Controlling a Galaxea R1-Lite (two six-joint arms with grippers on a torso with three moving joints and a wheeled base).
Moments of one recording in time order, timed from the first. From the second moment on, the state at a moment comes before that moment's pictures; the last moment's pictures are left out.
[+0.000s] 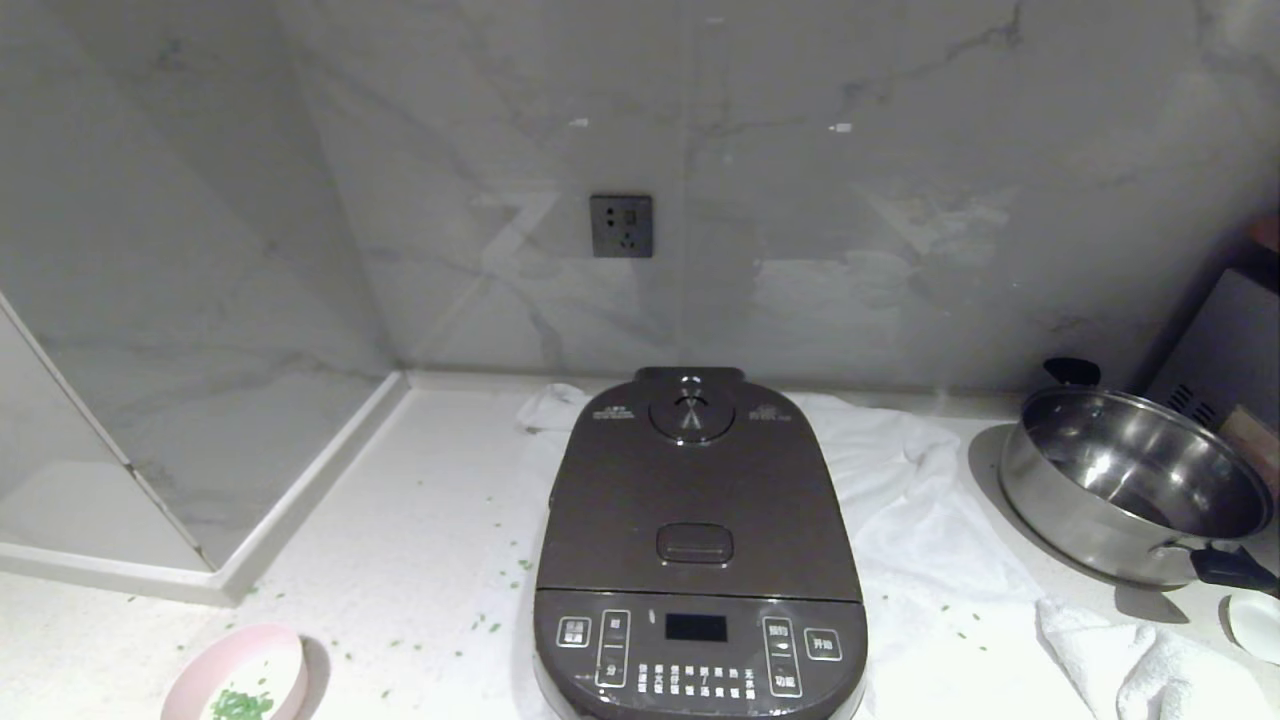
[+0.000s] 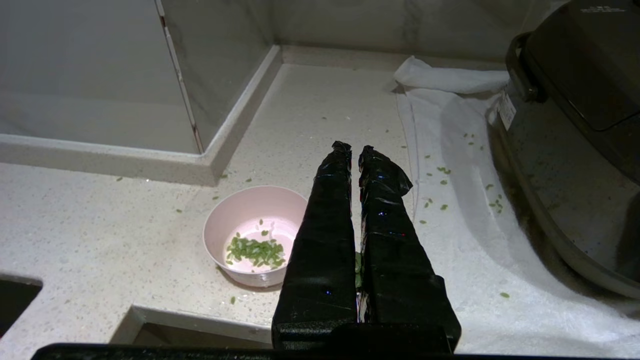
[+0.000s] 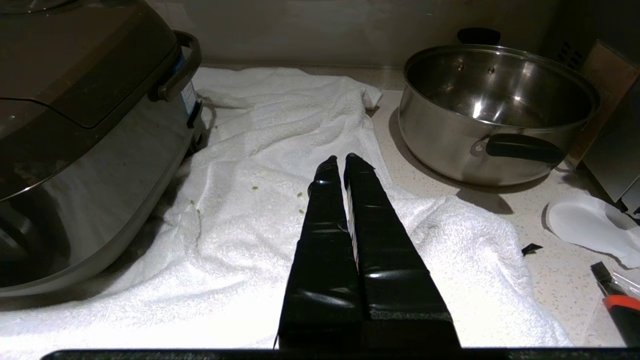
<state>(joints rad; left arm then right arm) 0.00 0.00 0.00 -0.05 0.00 -0.01 0.00 0.00 0.00 -0.01 0.01 -0.01</state>
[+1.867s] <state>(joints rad) 0.00 0.00 0.00 -0.05 0.00 -0.01 0.58 1.25 -0.97 0.12 0.04 0.29</state>
